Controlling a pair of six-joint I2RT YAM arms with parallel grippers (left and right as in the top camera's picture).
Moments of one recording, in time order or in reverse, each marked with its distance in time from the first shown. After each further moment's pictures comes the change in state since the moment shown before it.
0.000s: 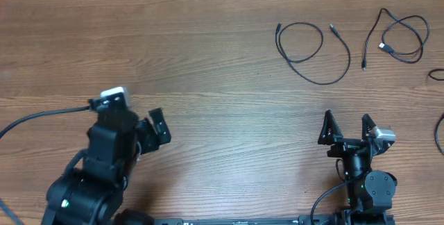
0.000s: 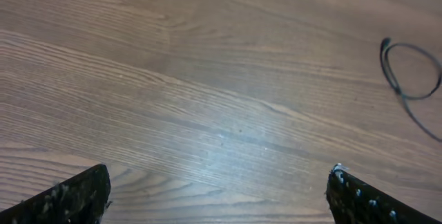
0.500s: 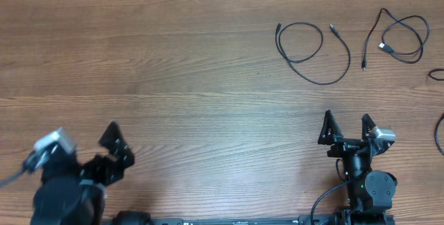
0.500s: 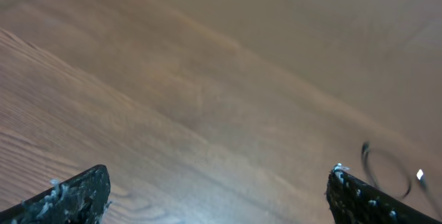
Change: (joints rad) left arm 0.240 -0.341 0.000 0.000 -0.008 0.000; right arm 0.000 0.000 0.000 0.000 0.000 0.000
